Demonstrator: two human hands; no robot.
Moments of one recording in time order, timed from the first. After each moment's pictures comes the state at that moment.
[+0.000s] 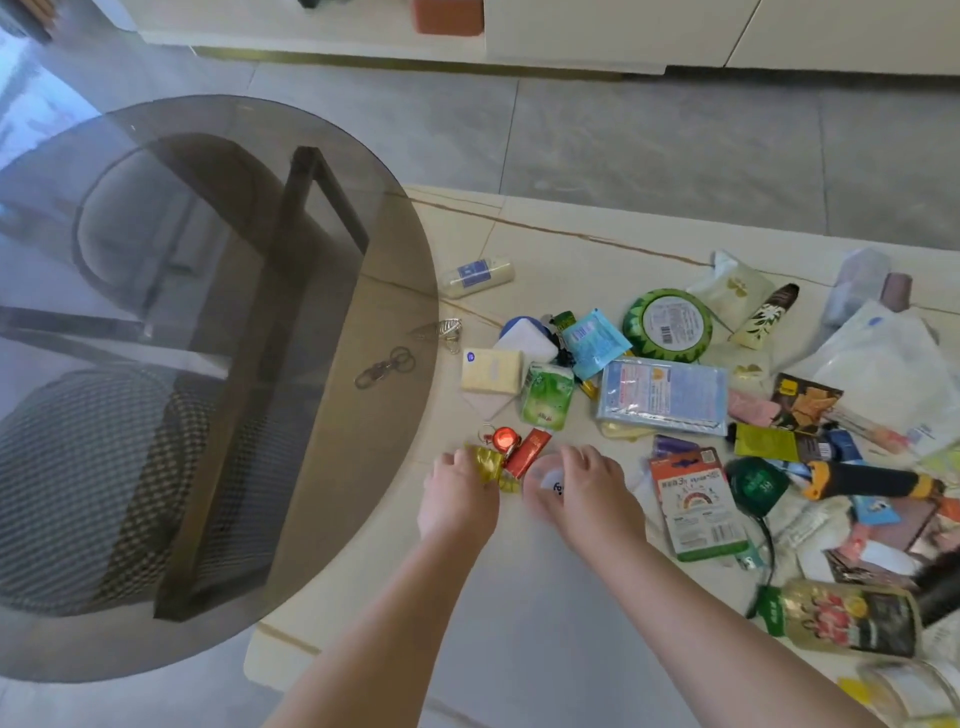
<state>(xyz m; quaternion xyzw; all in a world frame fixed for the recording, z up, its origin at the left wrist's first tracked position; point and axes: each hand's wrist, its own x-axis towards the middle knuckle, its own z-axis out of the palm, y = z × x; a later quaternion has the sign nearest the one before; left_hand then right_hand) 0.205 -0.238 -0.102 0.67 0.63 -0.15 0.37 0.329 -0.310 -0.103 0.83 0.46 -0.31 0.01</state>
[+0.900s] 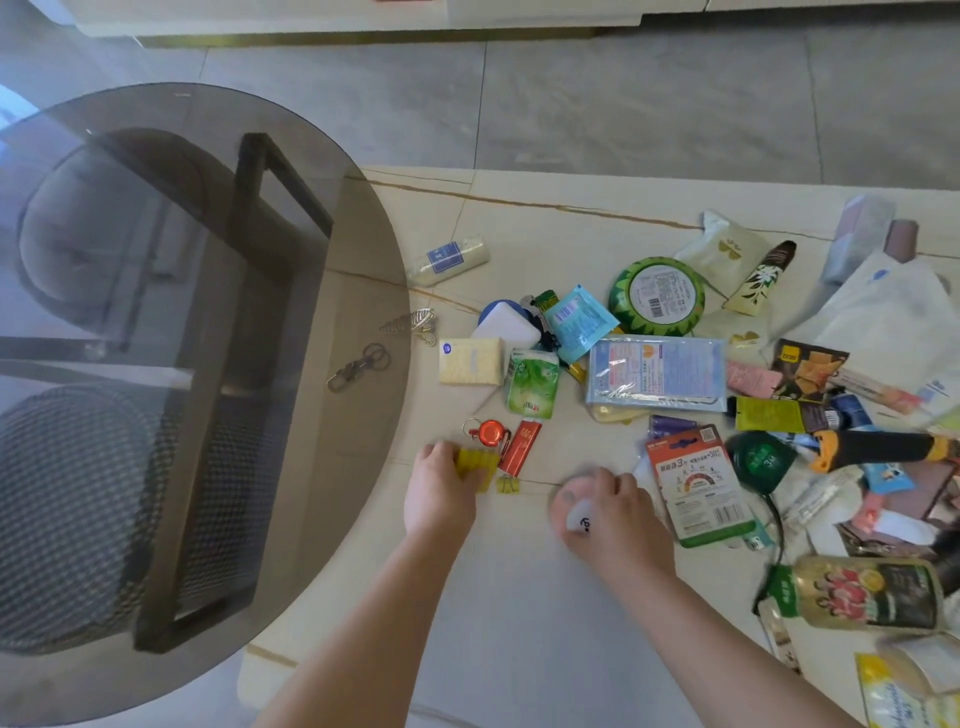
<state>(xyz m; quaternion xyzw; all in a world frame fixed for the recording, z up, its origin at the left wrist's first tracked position) 0.205 -0.228 -0.134 0.64 0.65 -0.09 0.39 0.336 -0.348 -0.134 0.87 0.37 -0.32 0.05</state>
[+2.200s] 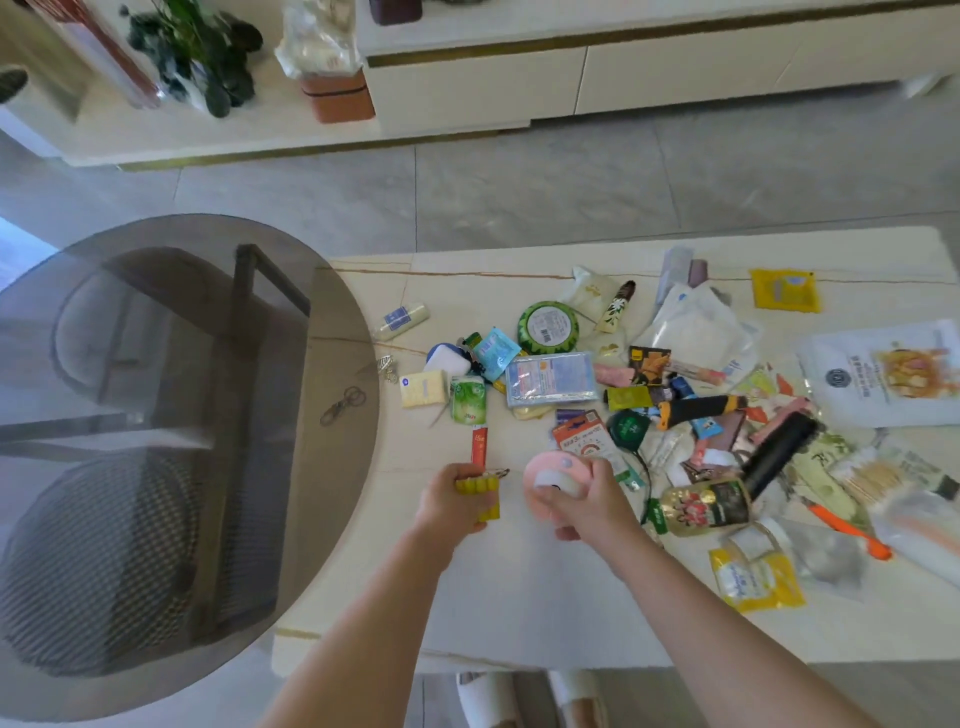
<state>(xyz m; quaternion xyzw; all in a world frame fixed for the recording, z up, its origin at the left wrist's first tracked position) 0.226 -0.295 0.006 0.45 0.61 -0.03 0.65 0.353 -0.404 0.005 0.79 0.04 -0.49 -0.37</state>
